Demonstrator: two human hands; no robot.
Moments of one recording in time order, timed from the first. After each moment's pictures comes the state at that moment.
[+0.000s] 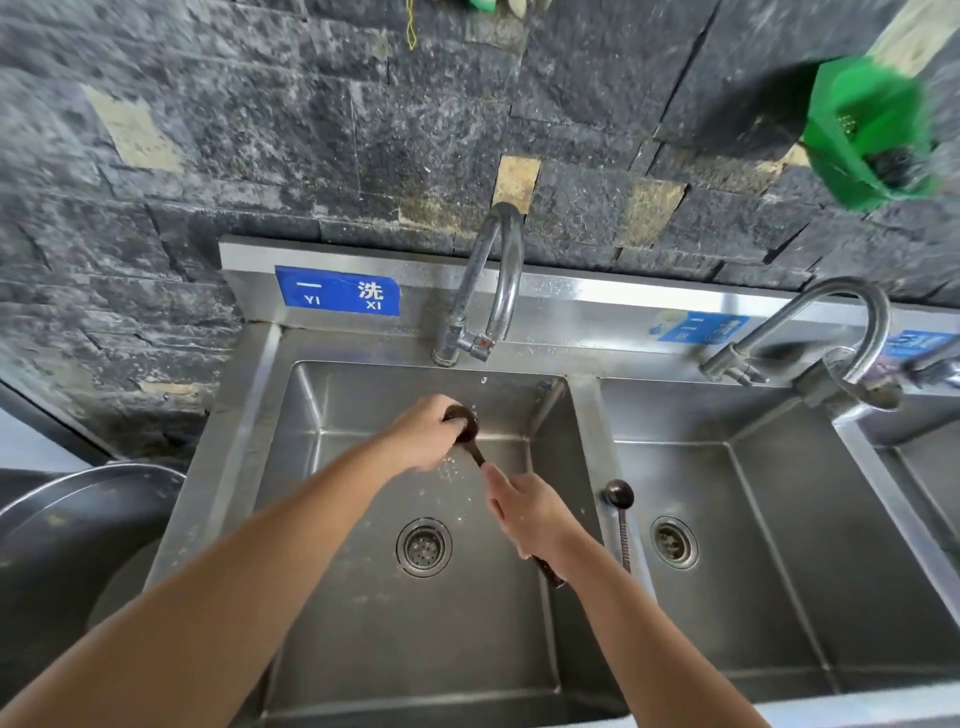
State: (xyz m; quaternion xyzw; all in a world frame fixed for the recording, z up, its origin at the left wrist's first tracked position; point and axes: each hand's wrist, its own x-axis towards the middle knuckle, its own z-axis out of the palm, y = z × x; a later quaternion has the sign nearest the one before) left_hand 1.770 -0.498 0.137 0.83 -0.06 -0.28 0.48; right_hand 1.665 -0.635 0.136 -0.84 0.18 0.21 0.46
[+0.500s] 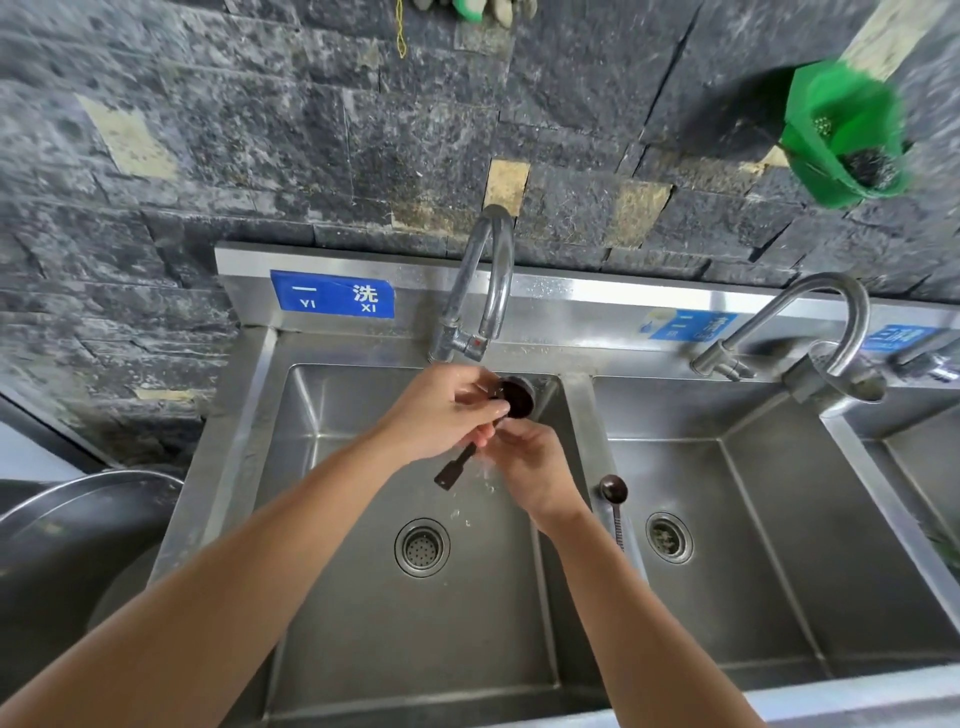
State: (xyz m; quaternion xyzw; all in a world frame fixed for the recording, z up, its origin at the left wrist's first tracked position) left_hand 1.749 -0.499 0.194 0.75 -0.17 -0.22 0.60; right_hand 1.683 -0.635 0.146 -0.74 0.03 -0.01 0.67
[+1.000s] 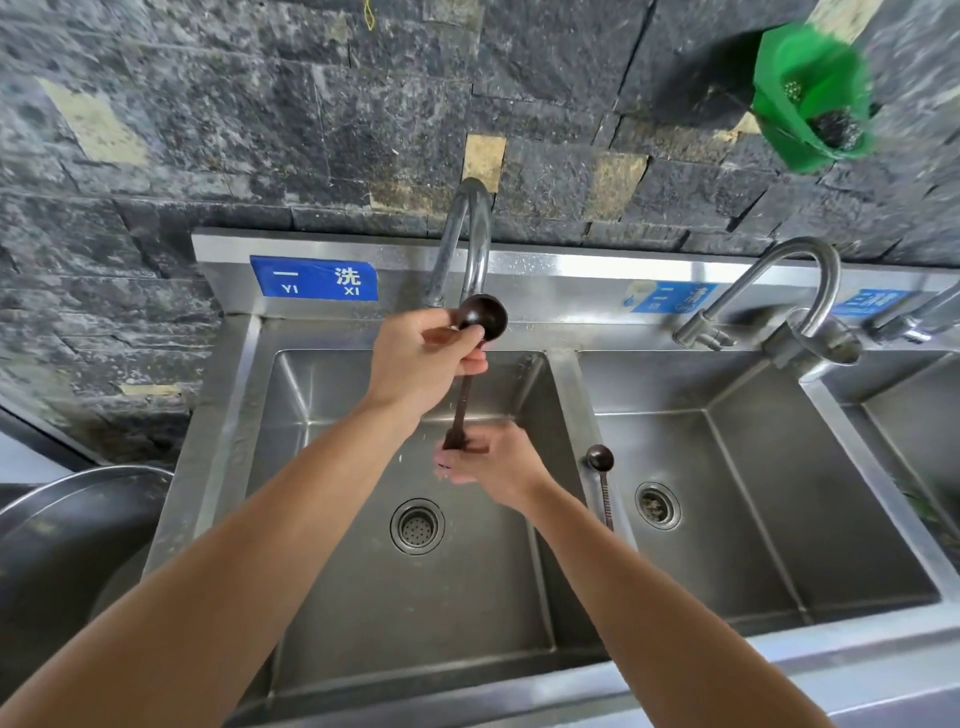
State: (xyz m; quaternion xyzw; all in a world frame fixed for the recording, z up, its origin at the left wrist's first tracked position) left_hand 1.739 -0.511 0.213 0.67 -0.04 -0.09 0.74; right_hand 1.665 -0.626 0.144 -0.78 0.11 0.09 0.61
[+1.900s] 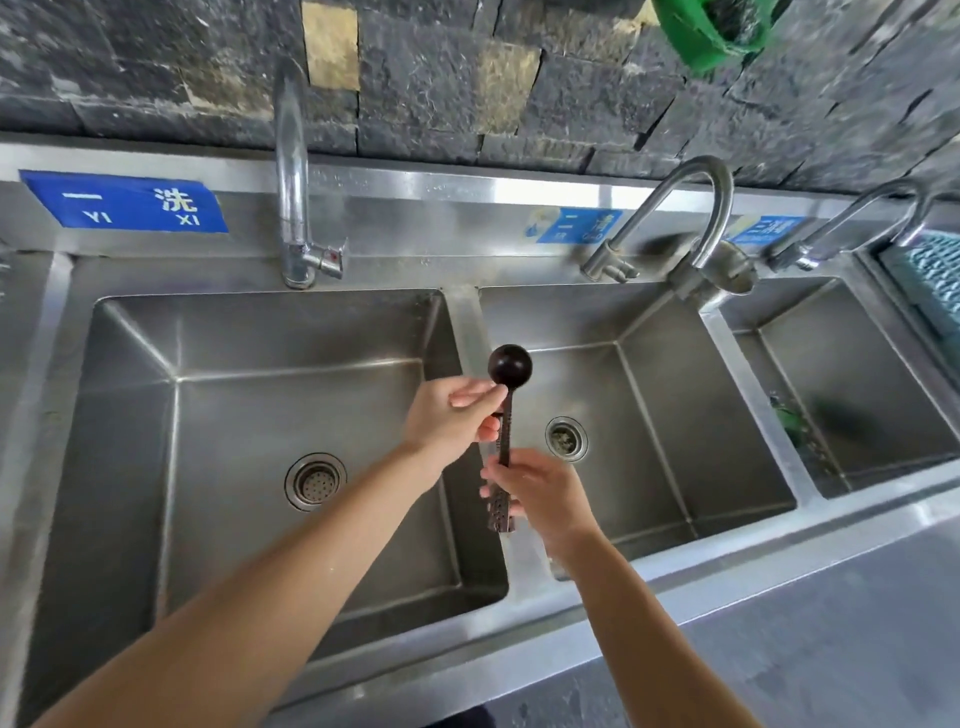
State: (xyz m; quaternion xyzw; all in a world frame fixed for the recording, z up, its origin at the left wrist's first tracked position) left_hand 1.659 -0.669 0.116 0.64 0.00 -0.29 0.72; right_hand 1.547 -0.775 0.111 -0.69 0.35 0.05 0.64
